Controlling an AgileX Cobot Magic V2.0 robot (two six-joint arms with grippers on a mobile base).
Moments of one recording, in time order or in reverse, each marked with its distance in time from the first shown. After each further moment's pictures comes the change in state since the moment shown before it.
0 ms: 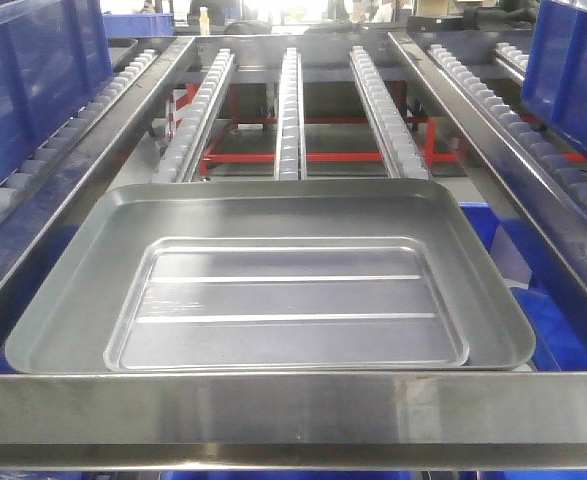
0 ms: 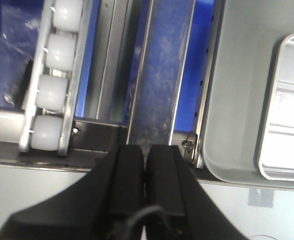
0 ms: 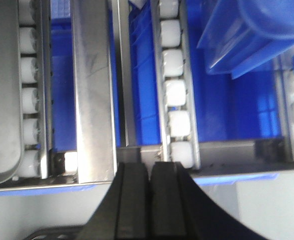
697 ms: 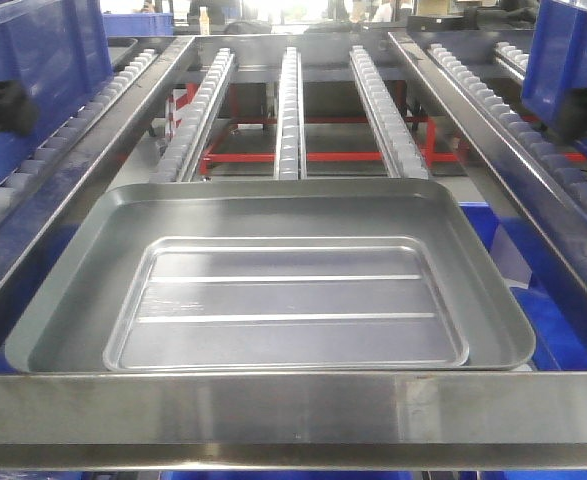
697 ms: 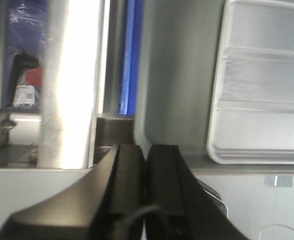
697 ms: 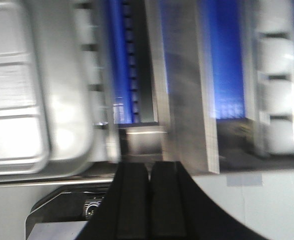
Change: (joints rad) left arm -0.448 0.121 -0.095 0.379 -0.013 -0.559; right arm 0.473 0.313 -0.116 -0.246 0.031 0.572
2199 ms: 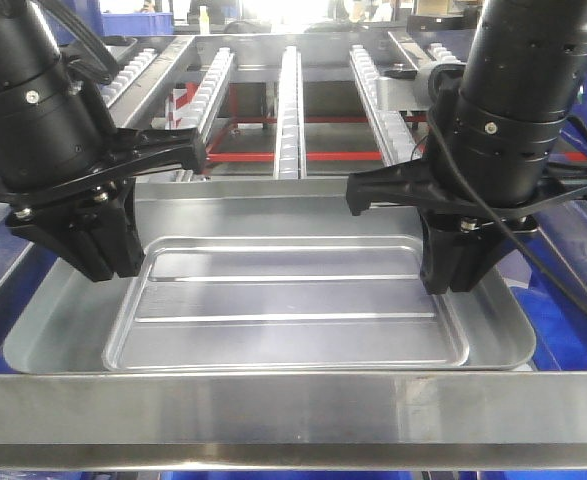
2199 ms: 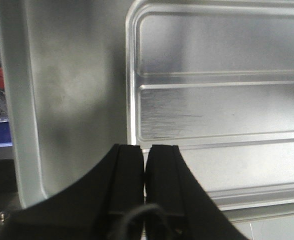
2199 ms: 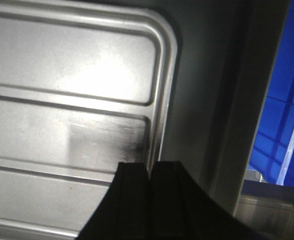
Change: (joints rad) left arm -0.095 0.323 -0.211 -0.077 -0.031 0.033; right arm 0.068 0.440 -0.267 0.148 -0.088 -0.198
